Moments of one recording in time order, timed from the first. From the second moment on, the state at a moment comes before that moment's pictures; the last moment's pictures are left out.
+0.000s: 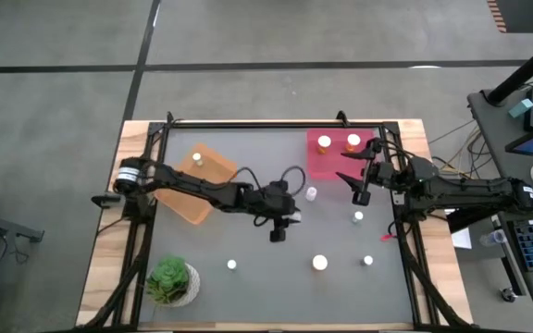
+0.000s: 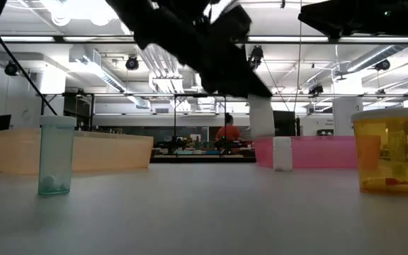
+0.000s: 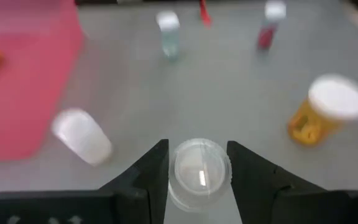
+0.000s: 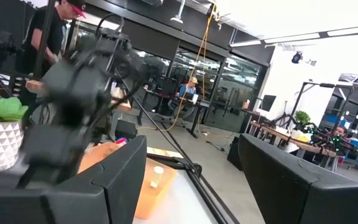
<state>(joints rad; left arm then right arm) -0.06 1.84 1.23 0.09 -0.03 0.01 -0.15 0.58 0.28 0.53 0.03 -0.34</state>
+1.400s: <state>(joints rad) -0.02 1.42 1.23 0.71 0.92 0.11 -0.15 0.58 0.29 0.52 0.05 -0.35</state>
